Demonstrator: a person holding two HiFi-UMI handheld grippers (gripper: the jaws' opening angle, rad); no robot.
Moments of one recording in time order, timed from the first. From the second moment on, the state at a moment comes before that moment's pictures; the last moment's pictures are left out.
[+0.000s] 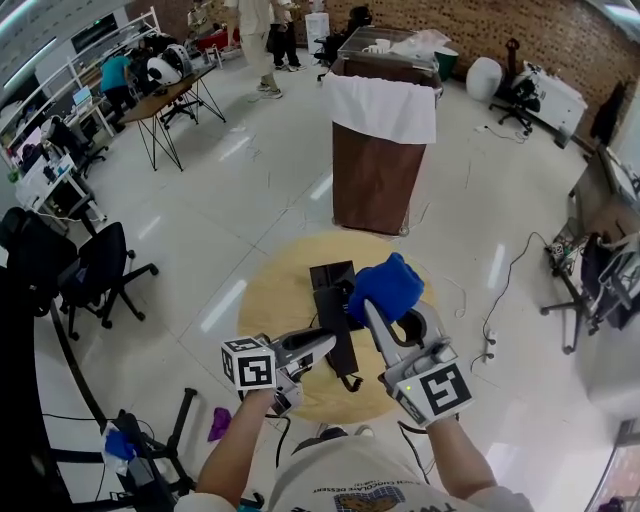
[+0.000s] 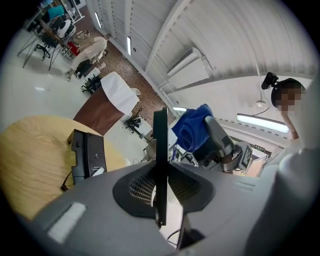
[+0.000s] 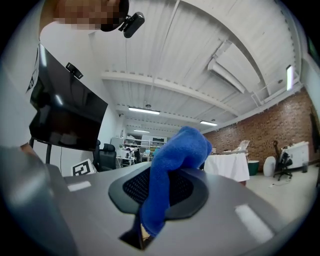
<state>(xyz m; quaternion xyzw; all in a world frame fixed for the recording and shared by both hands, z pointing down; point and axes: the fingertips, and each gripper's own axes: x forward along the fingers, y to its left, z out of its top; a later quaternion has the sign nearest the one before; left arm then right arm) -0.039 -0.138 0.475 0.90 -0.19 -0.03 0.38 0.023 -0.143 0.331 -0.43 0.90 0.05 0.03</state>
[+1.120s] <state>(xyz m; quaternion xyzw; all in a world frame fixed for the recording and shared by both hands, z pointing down) -0.076 -0.249 0.635 0.85 -0.20 0.05 0.49 0.023 -0.153 0.412 -0.48 0.87 -0.03 -0.06</state>
